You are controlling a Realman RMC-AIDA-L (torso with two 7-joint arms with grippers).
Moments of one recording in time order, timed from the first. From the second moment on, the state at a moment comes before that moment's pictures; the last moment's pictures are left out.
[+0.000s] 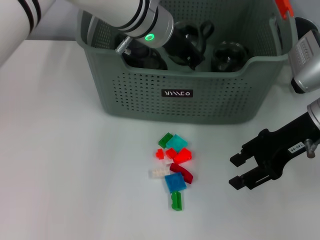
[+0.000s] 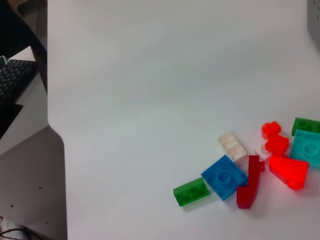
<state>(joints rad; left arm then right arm) -1.12 -2.13 1.16 0.69 2.51 0.99 -2.25 0.79 2.04 -0.99 -0.83 -2.43 -1.73 1.82</state>
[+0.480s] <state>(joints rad) -1.12 -2.14 1.16 0.69 2.51 0.99 -2.25 0.78 2.04 -0.99 -0.83 -2.43 -1.73 1.82</state>
